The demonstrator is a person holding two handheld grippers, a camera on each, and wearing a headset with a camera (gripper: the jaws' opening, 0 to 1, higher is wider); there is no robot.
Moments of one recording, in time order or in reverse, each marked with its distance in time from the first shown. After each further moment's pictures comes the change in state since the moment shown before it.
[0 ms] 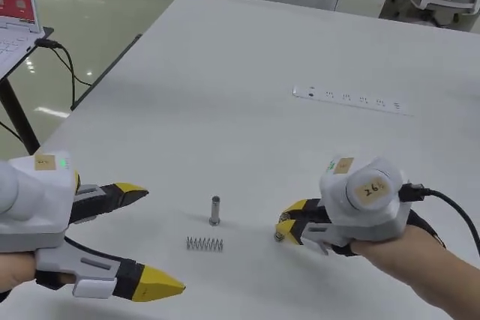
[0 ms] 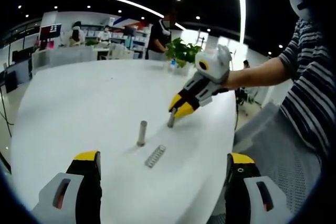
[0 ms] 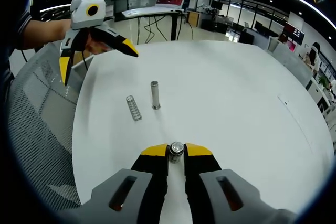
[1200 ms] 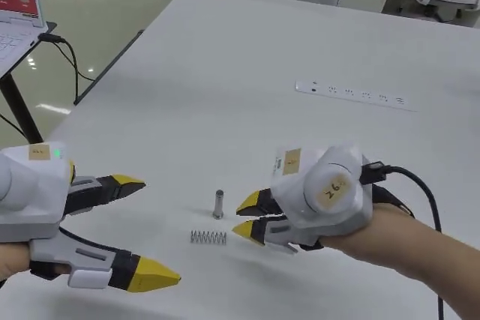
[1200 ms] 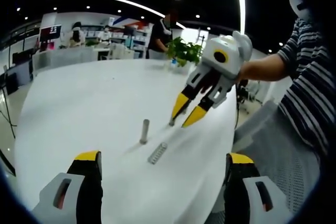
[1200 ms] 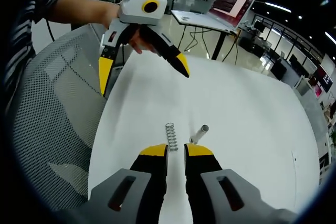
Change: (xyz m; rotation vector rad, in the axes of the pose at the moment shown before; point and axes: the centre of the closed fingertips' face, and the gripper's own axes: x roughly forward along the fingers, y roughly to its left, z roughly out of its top) left arm -0.011 0.004 -0.001 0.011 0.010 0.011; right arm 0.012 0.069 0.055 -0.334 -0.014 0.188
